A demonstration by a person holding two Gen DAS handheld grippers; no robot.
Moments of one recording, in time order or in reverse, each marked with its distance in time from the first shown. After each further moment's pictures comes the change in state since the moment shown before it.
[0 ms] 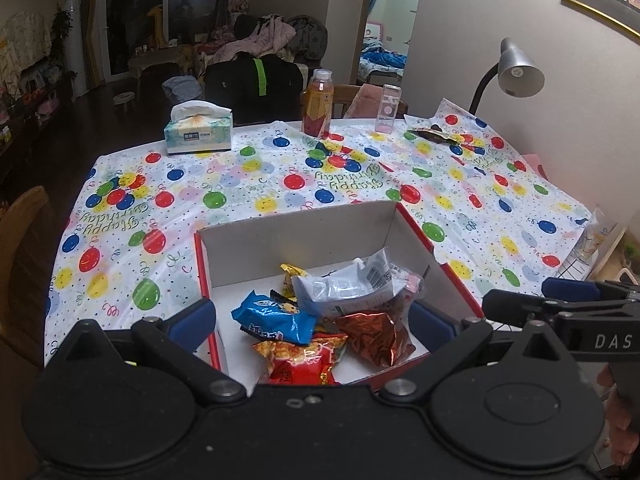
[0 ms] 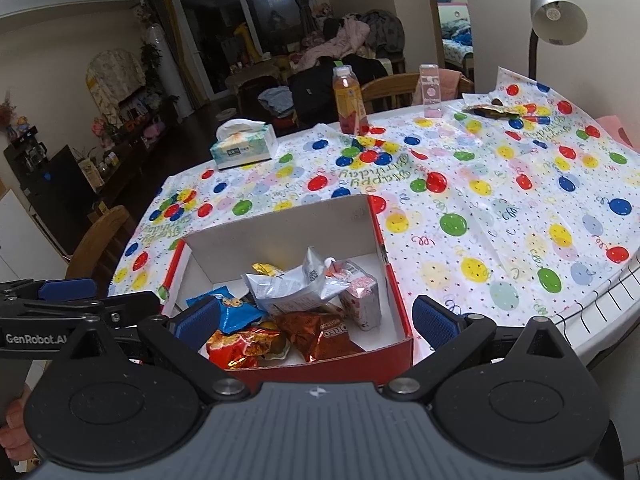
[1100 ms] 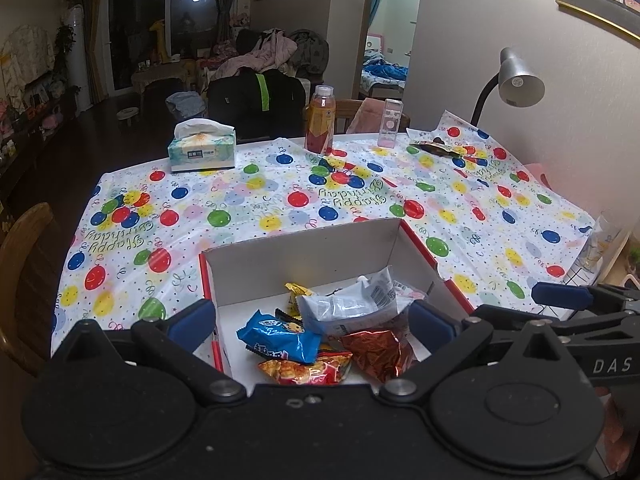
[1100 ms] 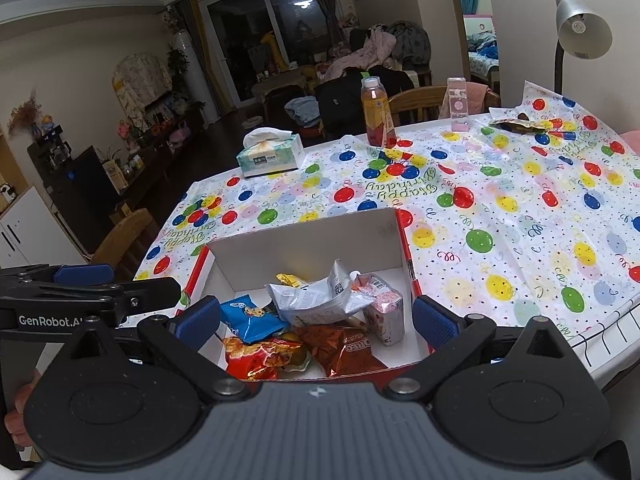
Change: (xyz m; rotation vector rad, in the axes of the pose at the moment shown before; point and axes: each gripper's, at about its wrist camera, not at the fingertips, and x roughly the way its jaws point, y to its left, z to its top) left arm -0.001 0.000 0.006 0.030 -0.043 0.013; right arm 0.002 0.007 0.002 -0.041 -0.041 0.078
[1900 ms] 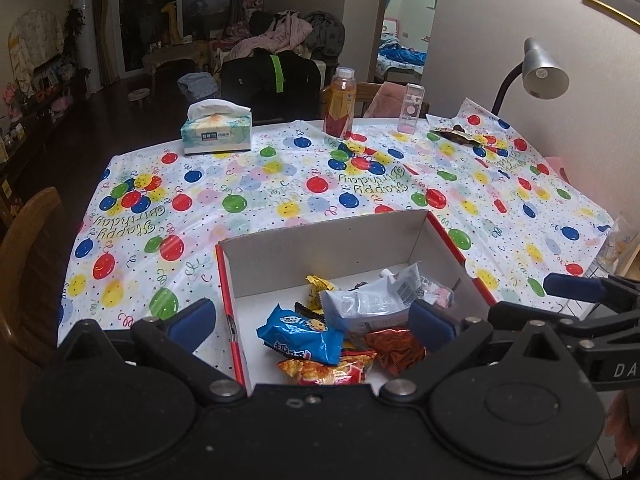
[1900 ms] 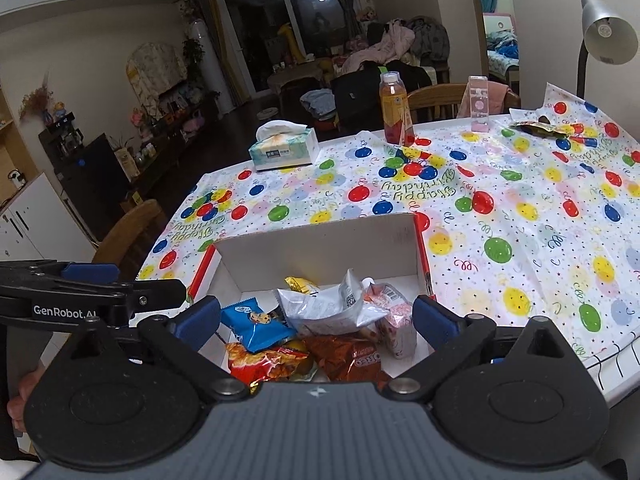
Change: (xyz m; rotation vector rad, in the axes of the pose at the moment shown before) left arm 0.016 0.014 0.007 -0.032 0.052 0.033; right arm 0.022 0.002 0.013 -0.040 0.027 0.036
